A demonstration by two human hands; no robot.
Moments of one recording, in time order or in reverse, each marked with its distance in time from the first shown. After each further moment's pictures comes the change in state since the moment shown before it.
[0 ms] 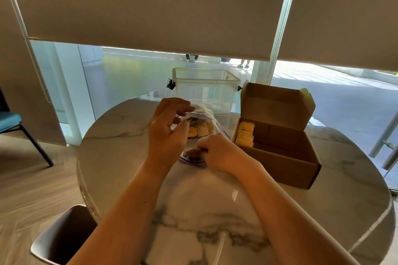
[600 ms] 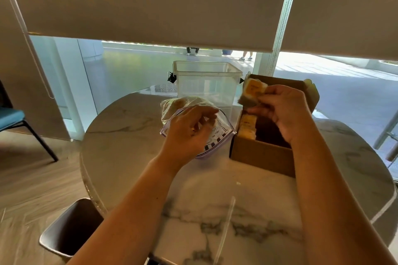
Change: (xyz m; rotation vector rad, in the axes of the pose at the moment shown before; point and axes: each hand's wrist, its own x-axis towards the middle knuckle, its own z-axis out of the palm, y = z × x) left_hand -0.010 0.005 0.015 0.044 -0.245 0.034; right_hand -0.034 0.063 -0.065 1.288 0.653 0.307
